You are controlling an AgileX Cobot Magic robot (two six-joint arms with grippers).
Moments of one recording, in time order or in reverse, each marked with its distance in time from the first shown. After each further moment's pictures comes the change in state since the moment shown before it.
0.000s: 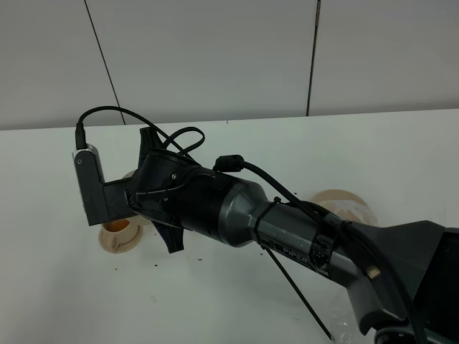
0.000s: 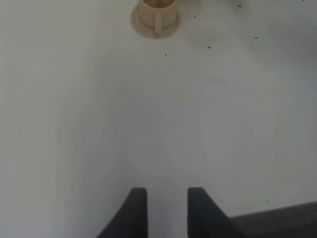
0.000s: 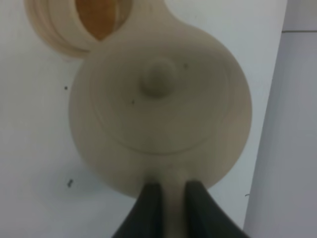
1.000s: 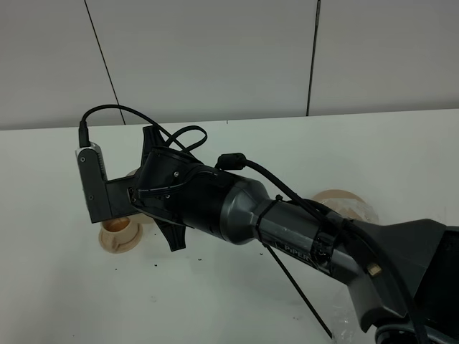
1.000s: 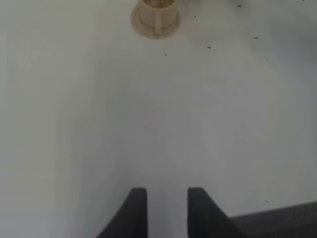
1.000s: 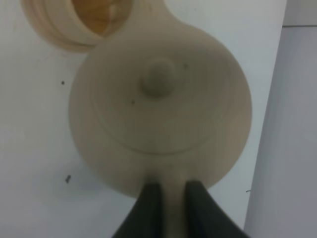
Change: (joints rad) left arm 0.000 0.000 0.000 0.000 0.000 0.000; right arm -0.009 0.000 0.000 0.002 0.002 0.000
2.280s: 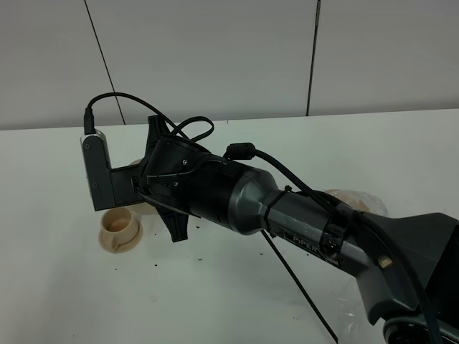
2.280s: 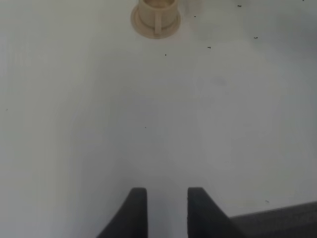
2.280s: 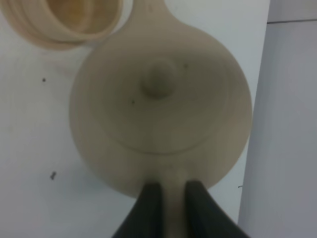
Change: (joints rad) left arm 0.000 0.000 0.000 0.000 0.000 0.000; right arm -0.019 -0.019 0.000 0.019 -0.009 -0.003
